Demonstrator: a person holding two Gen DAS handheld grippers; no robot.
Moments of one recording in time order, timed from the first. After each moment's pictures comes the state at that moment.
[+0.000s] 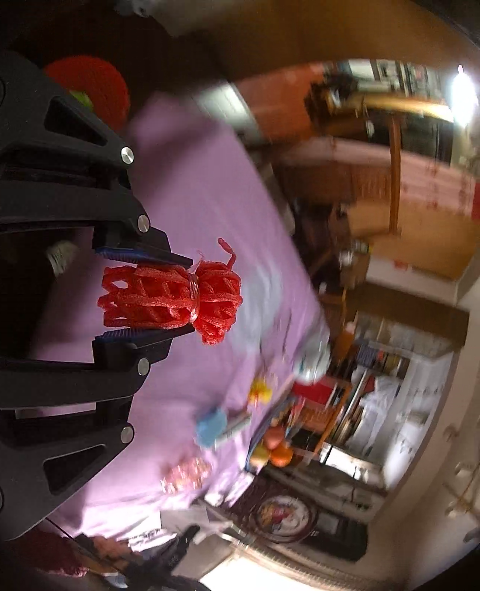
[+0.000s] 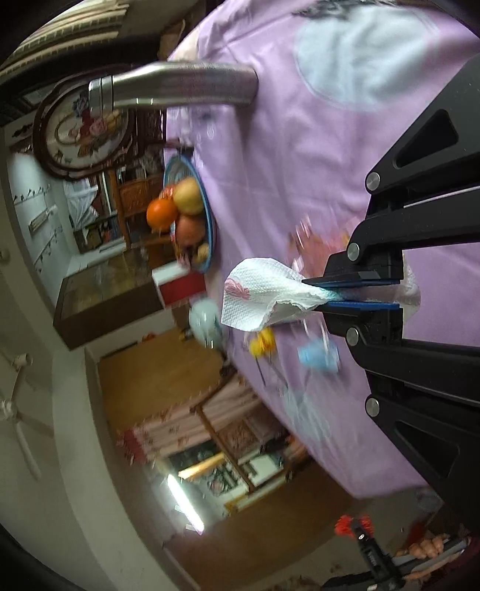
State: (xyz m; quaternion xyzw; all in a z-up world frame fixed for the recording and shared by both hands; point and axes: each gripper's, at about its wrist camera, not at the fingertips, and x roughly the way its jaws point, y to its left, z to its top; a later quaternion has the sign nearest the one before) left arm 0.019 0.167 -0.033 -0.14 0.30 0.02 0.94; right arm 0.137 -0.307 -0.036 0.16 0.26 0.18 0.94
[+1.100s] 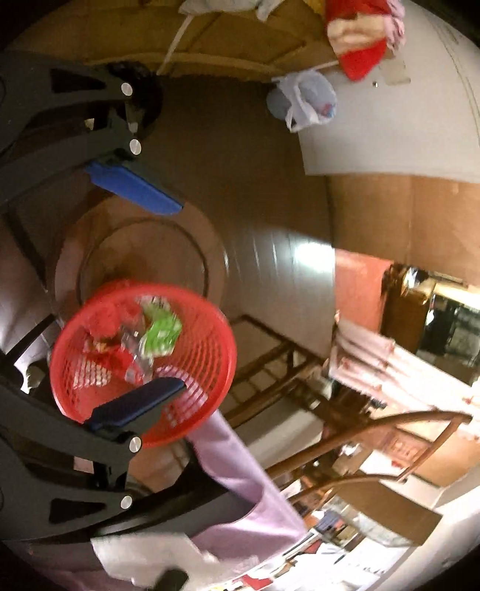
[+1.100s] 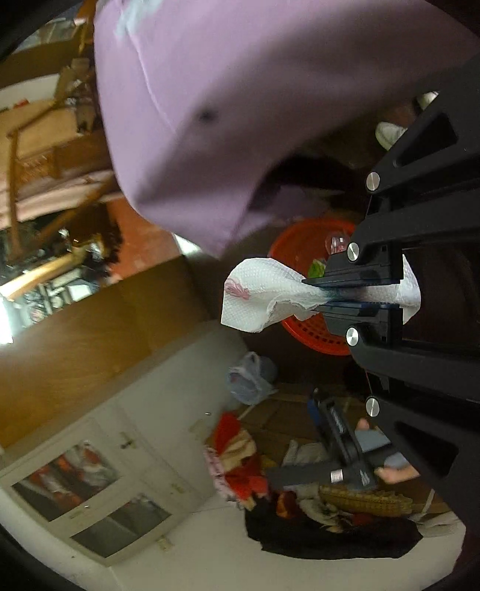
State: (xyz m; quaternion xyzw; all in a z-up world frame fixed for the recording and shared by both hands) left arm -0.161 0.423 -0.217 -0.29 0.35 0.30 0.84; right arm 0.048 0.212 -0.153 -0.06 0.46 0.51 0.72
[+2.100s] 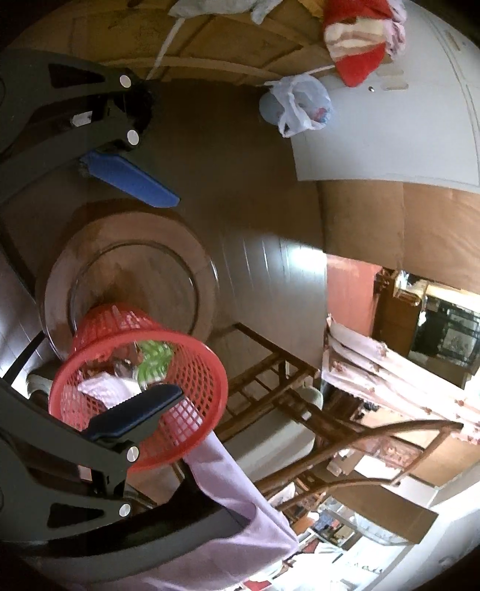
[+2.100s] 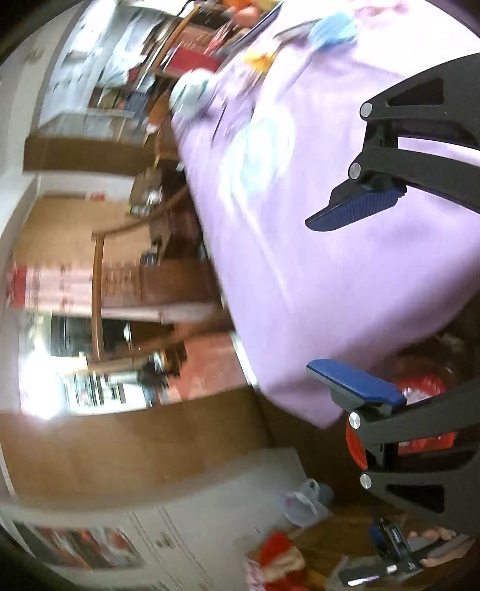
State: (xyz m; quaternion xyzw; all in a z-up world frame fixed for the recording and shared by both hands) left arm -0.170 0.442 -0.226 -0.28 0.34 0.29 0.85; right arm 0.110 0.116 -0.058 -0.11 0.31 0.28 0.90
